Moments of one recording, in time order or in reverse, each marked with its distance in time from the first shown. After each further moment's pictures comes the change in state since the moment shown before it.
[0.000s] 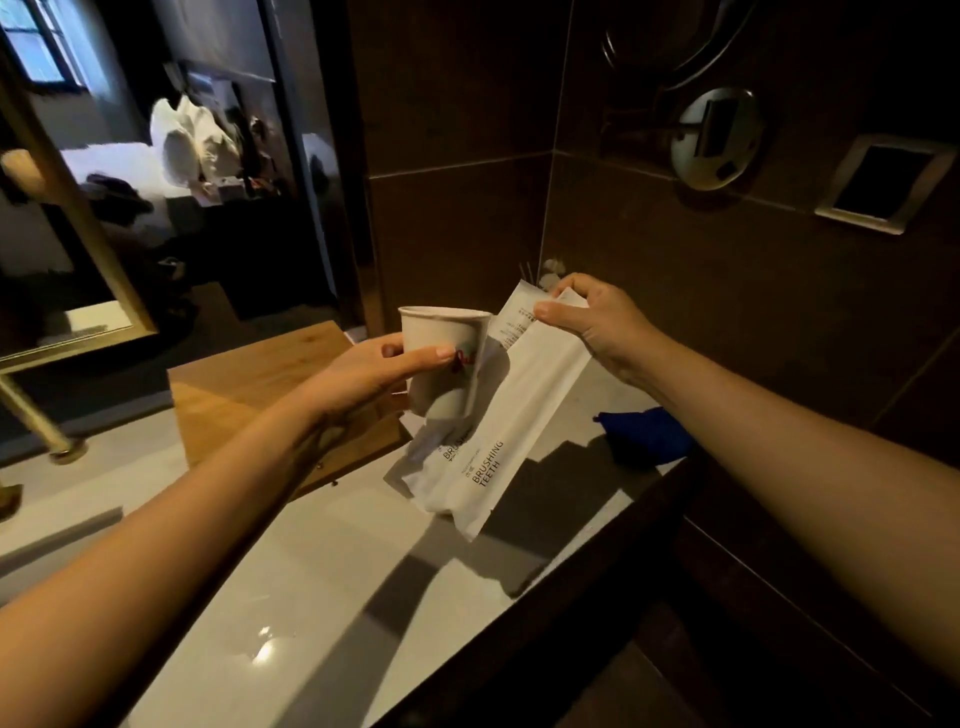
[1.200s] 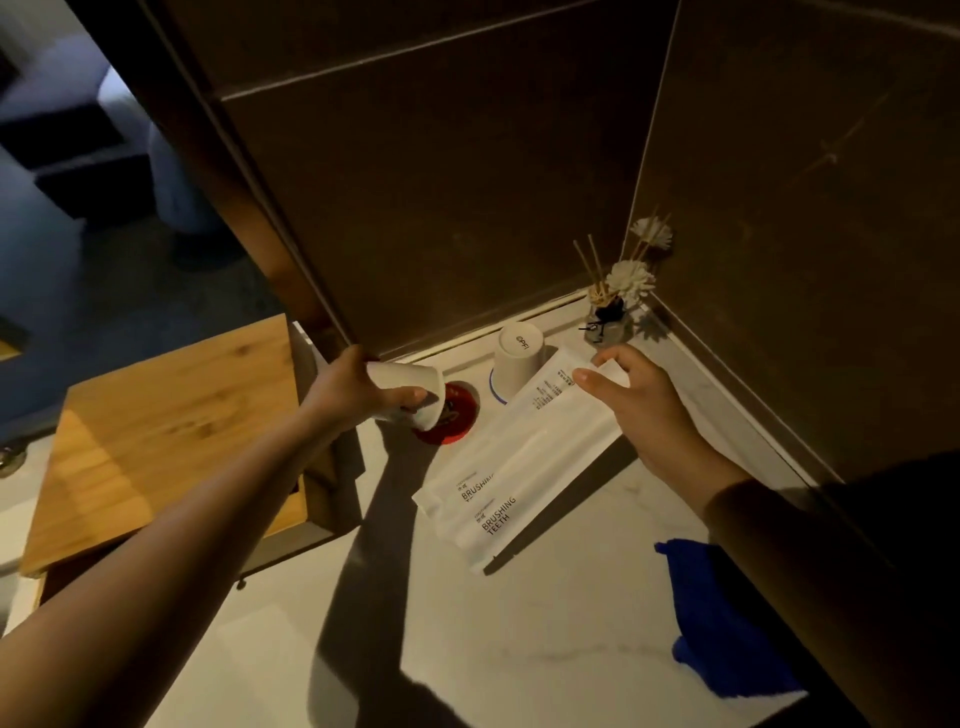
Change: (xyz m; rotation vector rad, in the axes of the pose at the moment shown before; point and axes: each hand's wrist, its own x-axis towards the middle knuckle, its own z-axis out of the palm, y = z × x) left_hand 0.277 -0.110 -0.061 0.670 0.506 -0.343; right_hand 0.220 0.197 -0.051 0.107 -0.062 0.320
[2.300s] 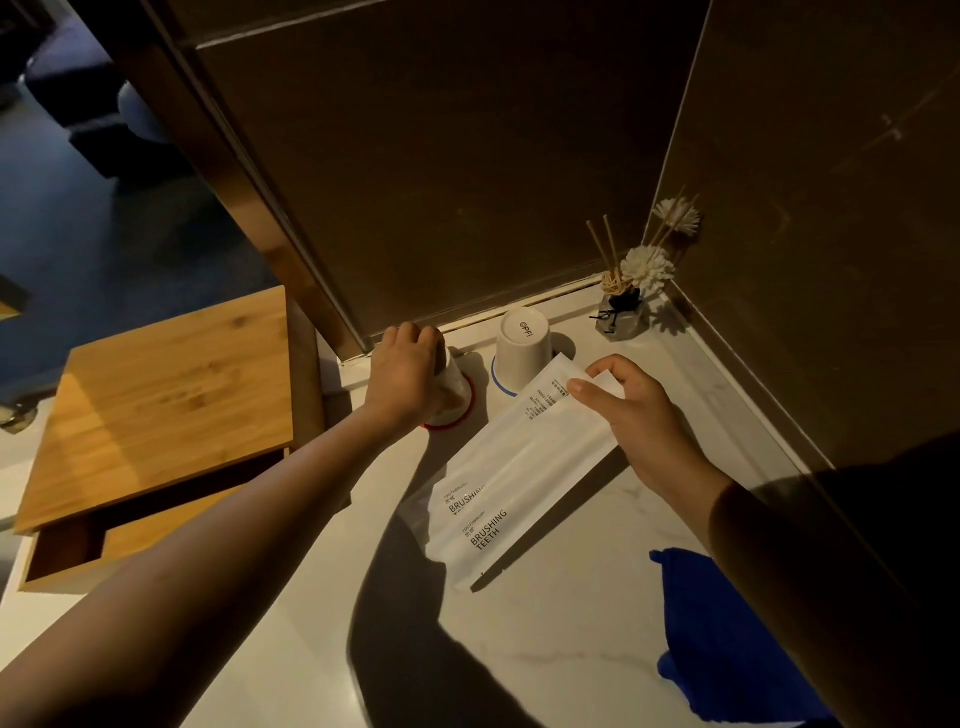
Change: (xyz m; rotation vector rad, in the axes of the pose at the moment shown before) left_hand 0.009 0.024 0.060 0.503 0.165 0.209; right_hand 0.006 0.015 -0.001 -0.054 -0.081 0.042
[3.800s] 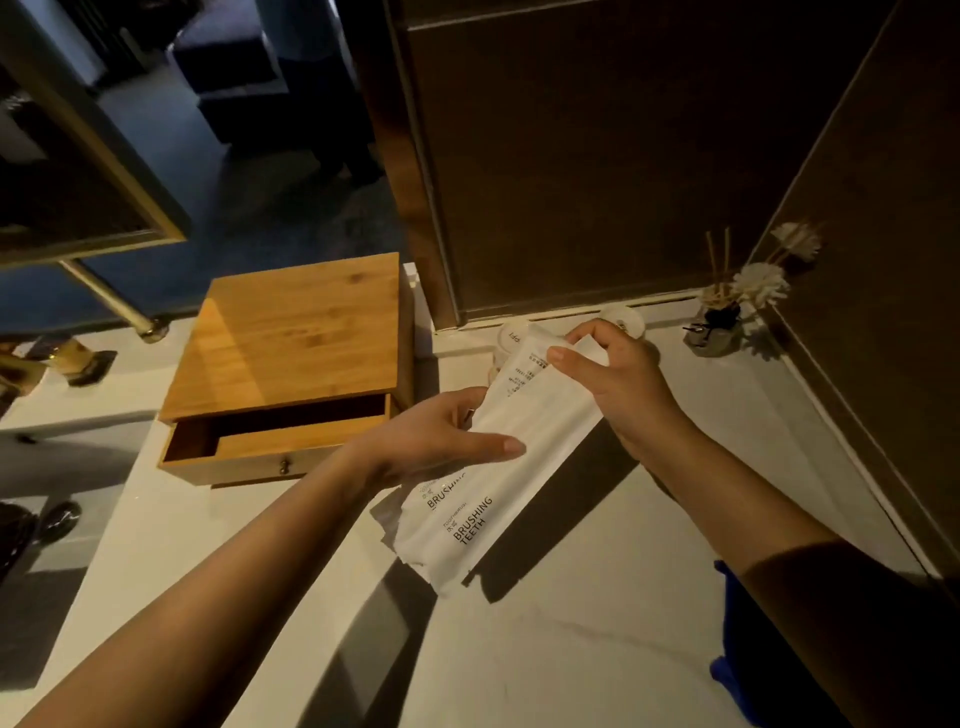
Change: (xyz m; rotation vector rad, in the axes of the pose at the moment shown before) left_hand -0.111 -0.031 -0.060 -1.206 -0.729 -0.096; right_hand -0.017 -0.048 0.080 0.016 -0.216 -0.231
